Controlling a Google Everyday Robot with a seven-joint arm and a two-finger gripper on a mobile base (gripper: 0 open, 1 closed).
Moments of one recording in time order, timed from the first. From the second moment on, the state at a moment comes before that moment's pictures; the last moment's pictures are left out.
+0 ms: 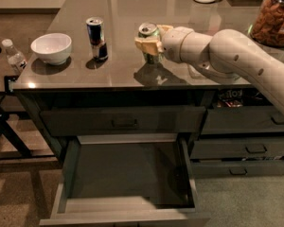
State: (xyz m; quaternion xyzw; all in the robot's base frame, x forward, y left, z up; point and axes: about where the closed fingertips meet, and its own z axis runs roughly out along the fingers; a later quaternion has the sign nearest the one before) arm 0.721 -0.036 0.933 -0.35 0.66 0.19 0.64
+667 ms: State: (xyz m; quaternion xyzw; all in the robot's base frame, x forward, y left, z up) arm 0.726 -0.036 0.923 -0.33 0.67 0.23 0.62
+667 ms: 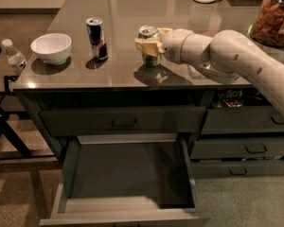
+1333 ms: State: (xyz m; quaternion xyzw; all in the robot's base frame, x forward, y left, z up) arm 0.731 -0.030 0.919 -0.32 0.66 0.29 0.61
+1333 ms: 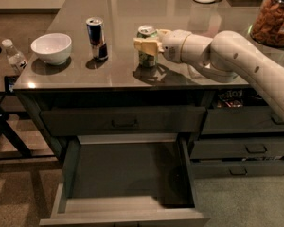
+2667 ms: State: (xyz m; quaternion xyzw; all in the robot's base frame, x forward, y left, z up) arm 0.727 -0.024 0.911 -0.32 0.66 0.32 0.60
